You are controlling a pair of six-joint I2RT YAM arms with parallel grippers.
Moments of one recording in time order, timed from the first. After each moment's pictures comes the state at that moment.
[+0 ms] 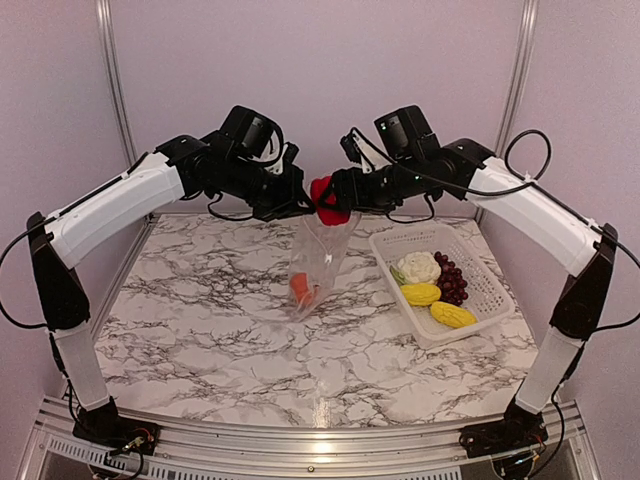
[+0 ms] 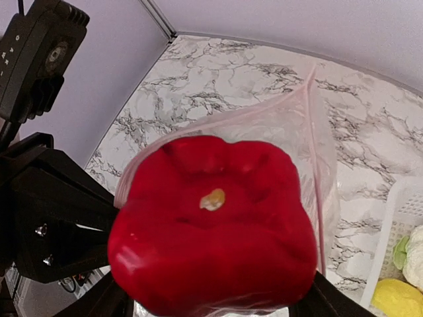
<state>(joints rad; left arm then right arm) -0.78 1.85 1.97 -0.78 0.23 -0.68 0.75 1.75 1.88 -0.76 -0.18 0.41</state>
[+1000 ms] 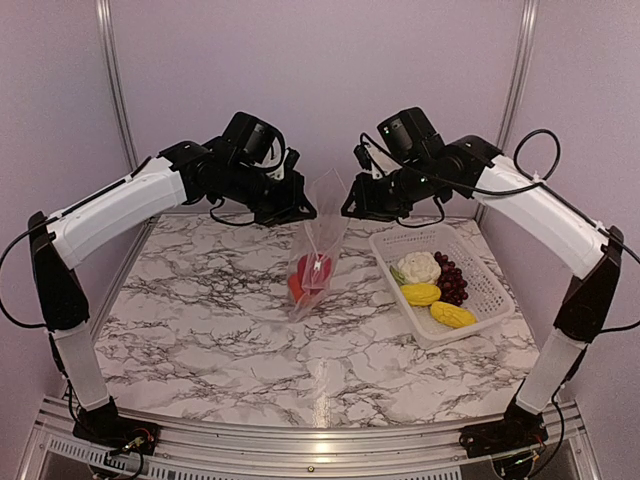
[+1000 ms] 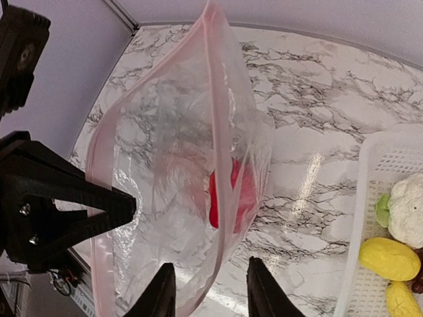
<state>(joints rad) -0.78 1.85 1.93 -0.75 0.23 -0.69 0.76 1.71 1.89 -0.91 -0.07 0.46</state>
